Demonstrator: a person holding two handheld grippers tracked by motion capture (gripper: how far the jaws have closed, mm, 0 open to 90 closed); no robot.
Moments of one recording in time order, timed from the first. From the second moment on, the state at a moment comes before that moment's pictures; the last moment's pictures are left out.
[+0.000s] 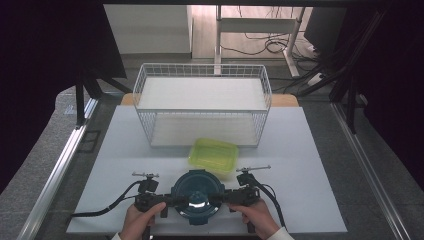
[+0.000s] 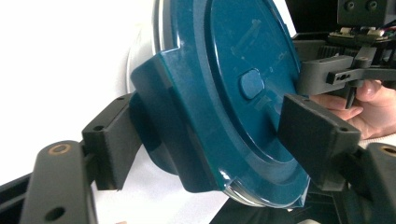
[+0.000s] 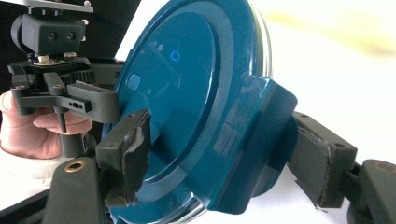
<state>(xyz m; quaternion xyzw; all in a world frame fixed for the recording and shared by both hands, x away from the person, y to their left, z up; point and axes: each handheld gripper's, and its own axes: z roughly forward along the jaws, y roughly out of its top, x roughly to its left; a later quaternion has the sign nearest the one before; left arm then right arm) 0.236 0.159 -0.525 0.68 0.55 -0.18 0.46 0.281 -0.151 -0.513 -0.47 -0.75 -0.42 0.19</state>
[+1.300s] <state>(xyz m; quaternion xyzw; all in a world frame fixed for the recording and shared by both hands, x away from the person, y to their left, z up) 0.225 0.159 -0.520 0.64 0.58 -0.16 0.47 0.273 -0.160 -0.509 -0.51 -0.71 -0.44 0.20</state>
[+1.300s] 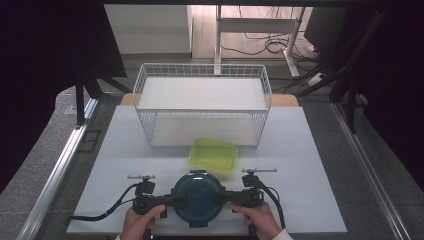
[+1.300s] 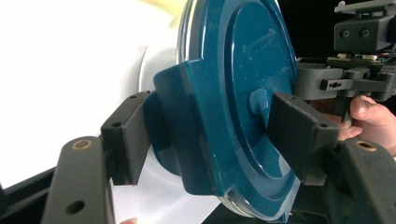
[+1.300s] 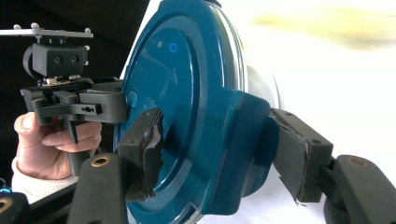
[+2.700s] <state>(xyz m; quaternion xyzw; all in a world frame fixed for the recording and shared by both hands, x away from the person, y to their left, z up) 0.223 0.154 -0.505 0.65 0.57 -0.13 0.48 0.267 -0.163 -0.497 -0.53 -0.70 -0.45 0.17</state>
